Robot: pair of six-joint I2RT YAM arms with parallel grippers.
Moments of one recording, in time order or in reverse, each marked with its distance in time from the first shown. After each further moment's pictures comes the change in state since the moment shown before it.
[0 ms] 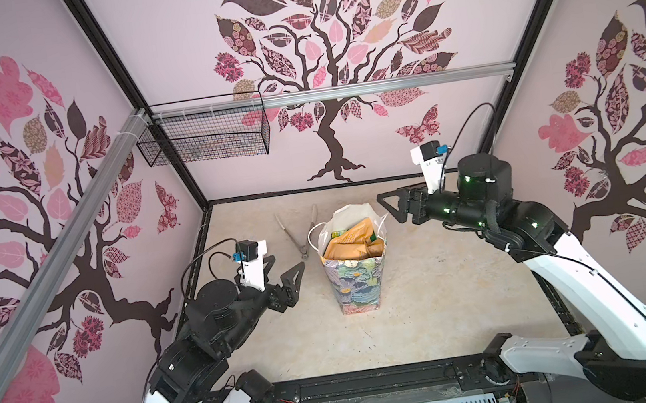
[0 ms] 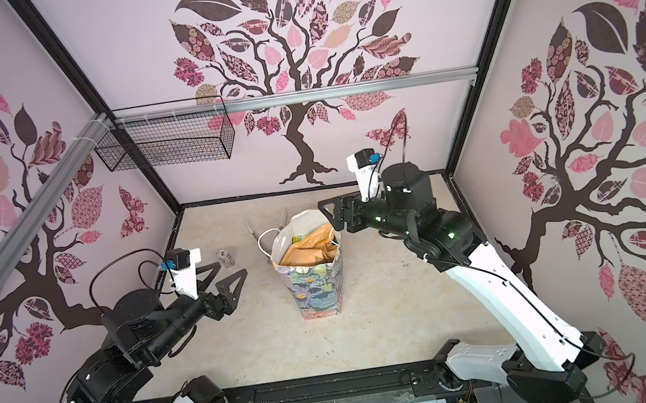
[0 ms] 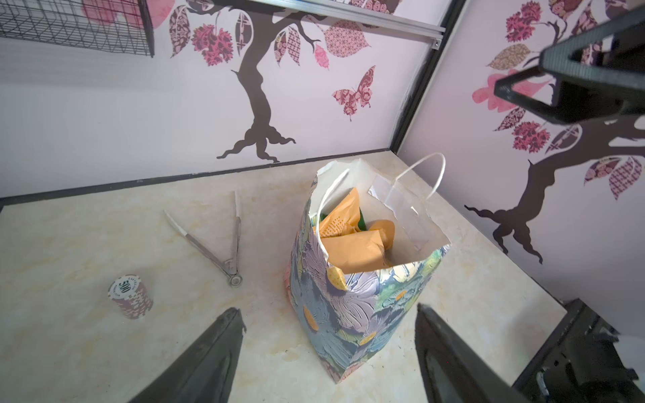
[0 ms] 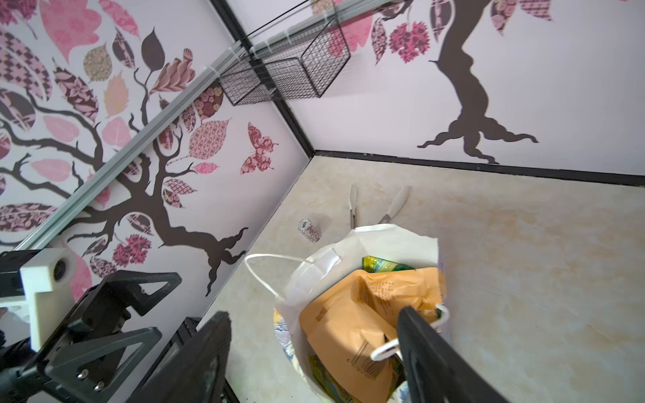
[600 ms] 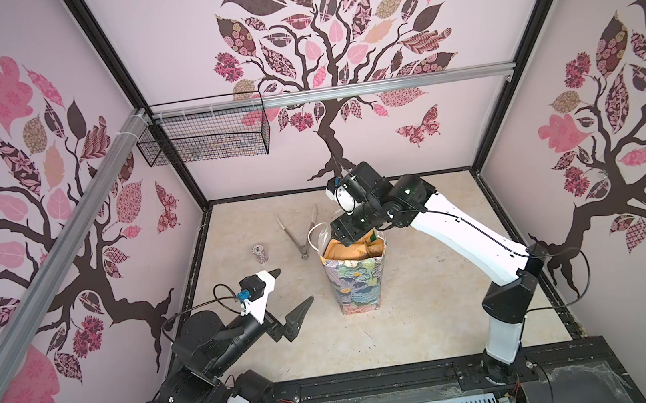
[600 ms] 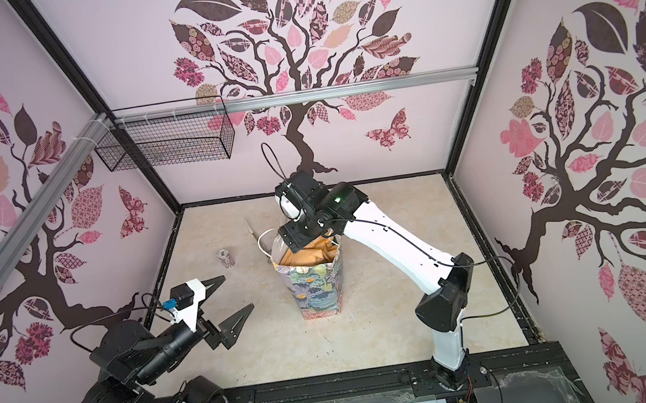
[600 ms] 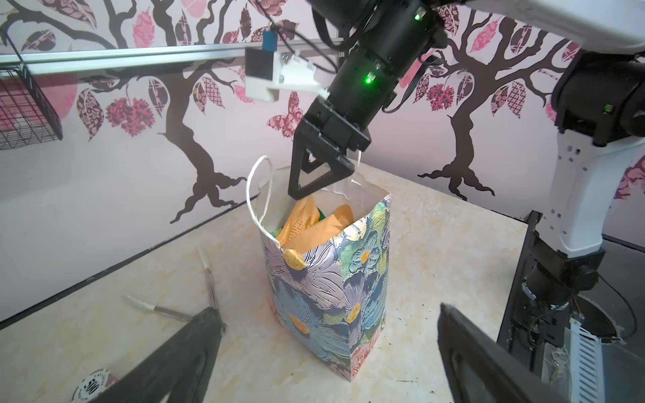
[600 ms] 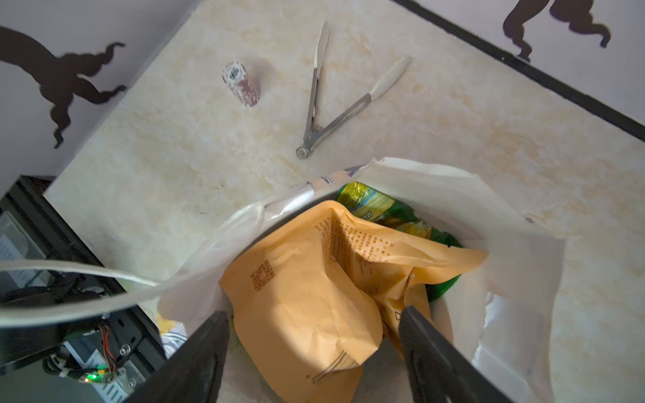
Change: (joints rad) left arm 0.132 -0.241 -0.213 0.111 0.359 0.248; right arm 0.155 0.614 0.476 -0.498 0.171 -0.234
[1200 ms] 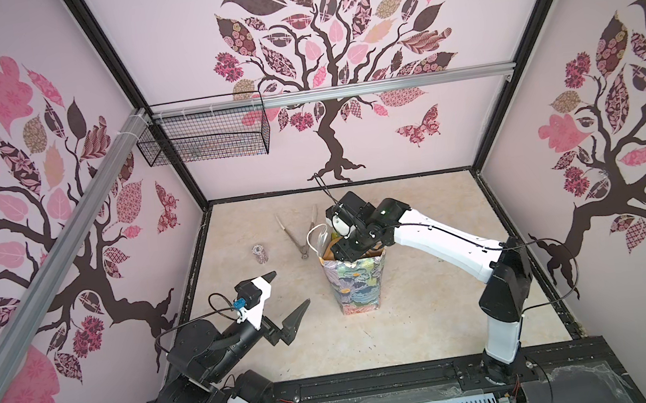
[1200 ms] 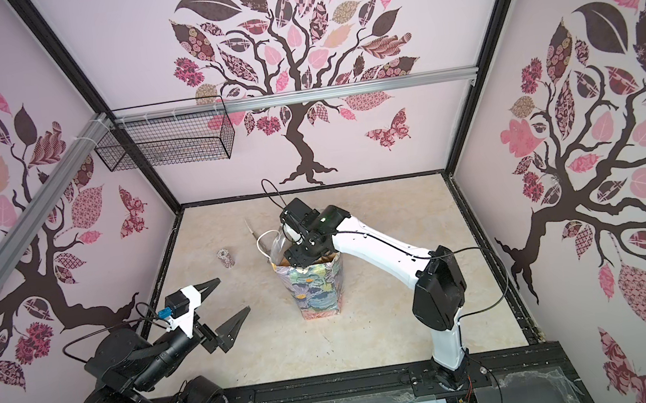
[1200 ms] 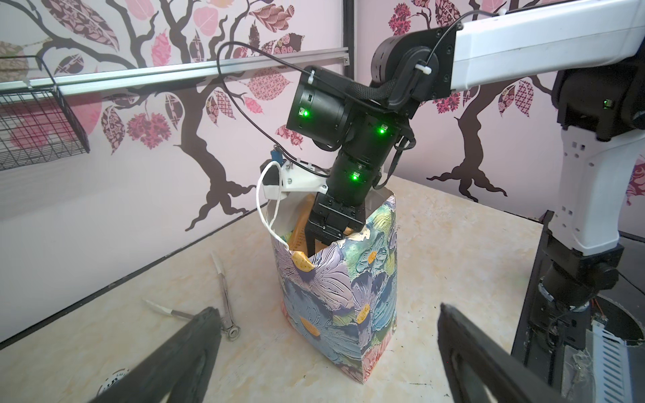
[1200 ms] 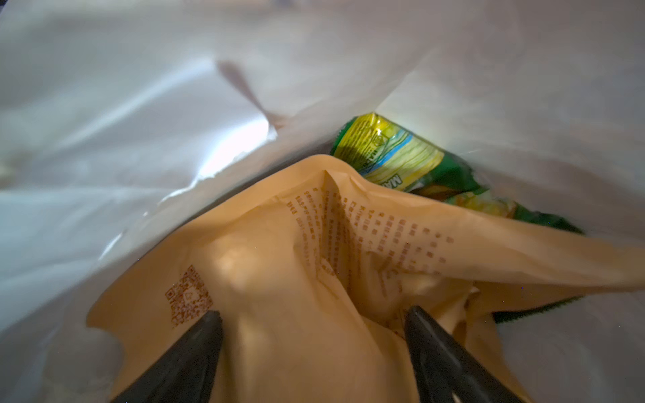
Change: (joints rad) left arm 0.000 -0.052 -0.026 0.001 -0.031 0.029; right arm 0.000 0.008 -0.342 0.210 -0.010 0.005
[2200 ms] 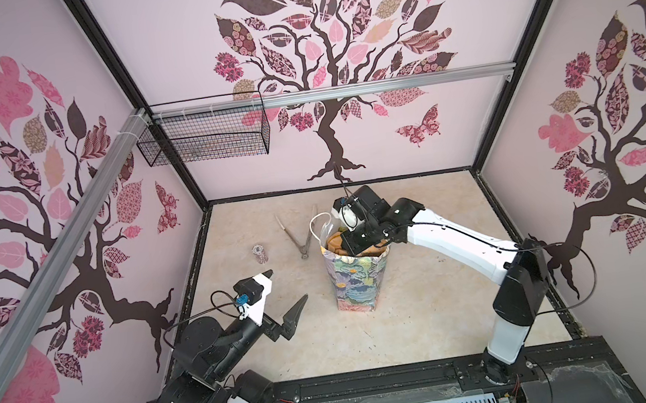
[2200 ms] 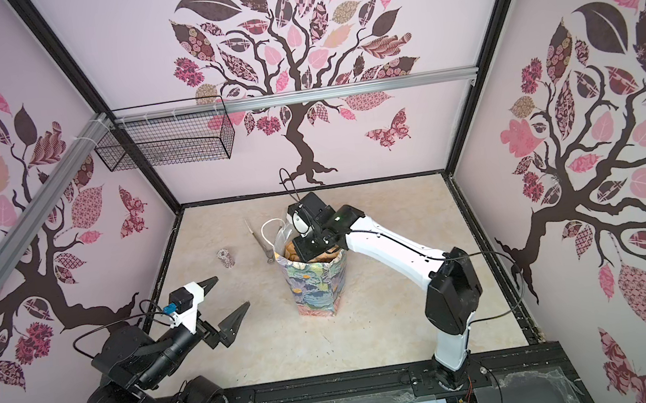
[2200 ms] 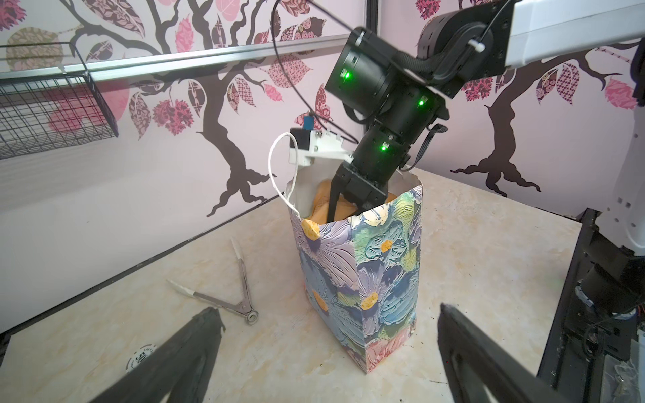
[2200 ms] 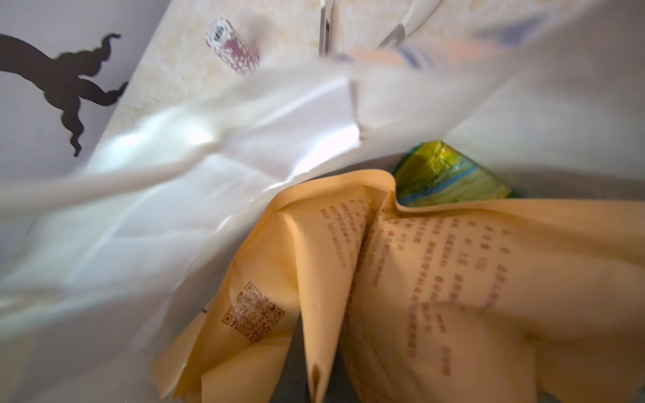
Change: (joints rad) left arm 0.001 0.008 -0.019 0.000 -0.070 0.013; right arm -0.066 -0.121 -0.108 0.171 -0.154 0.111
